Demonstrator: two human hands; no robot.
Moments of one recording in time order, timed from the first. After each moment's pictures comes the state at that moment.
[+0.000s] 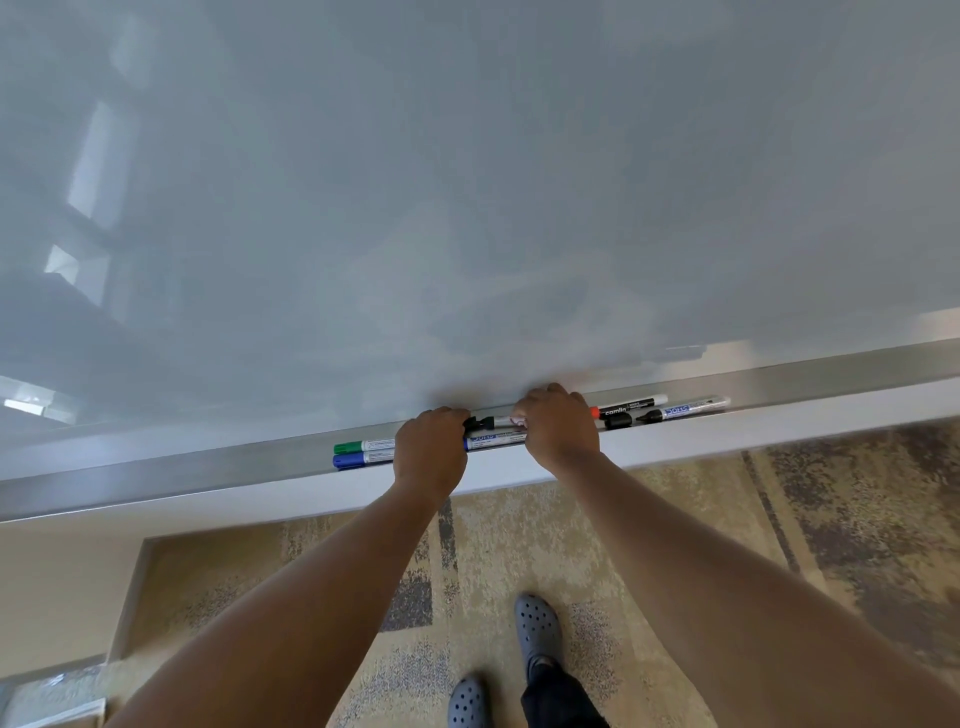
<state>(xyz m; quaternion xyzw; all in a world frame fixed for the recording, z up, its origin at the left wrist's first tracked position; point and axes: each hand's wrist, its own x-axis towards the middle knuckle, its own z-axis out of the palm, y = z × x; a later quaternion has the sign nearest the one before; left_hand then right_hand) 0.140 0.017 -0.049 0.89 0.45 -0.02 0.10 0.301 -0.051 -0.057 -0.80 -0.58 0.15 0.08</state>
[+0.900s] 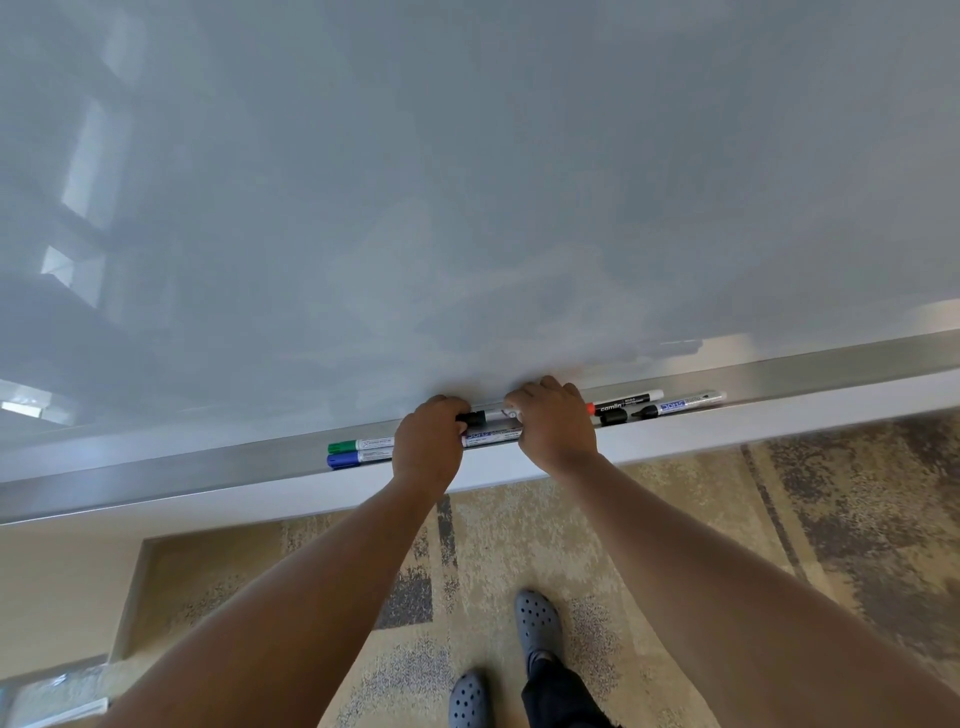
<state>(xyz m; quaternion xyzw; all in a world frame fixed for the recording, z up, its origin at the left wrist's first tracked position) 0.150 0.021 -0.052 0.86 0.48 0.04 0.19 0.299 -0.055 -0.058 -0.79 -0.60 0.08 0.12</state>
